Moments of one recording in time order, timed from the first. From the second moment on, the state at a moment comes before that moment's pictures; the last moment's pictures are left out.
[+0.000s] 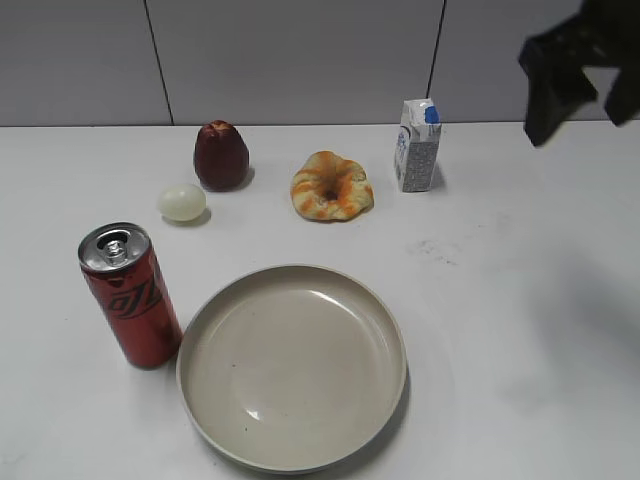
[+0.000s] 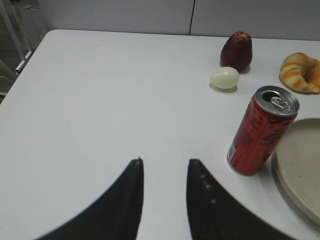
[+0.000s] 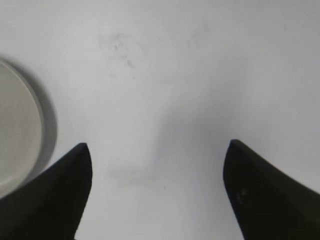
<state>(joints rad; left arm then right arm) -0.01 -0.01 -0.50 -0.16 1.03 0.11 0.34 1.61 -1.46 -0.01 1.21 0.09</state>
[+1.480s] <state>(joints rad) -0.01 -0.01 -0.50 -0.16 1.03 0.11 0.33 0.13 -0.49 0.08 1.05 0.05</state>
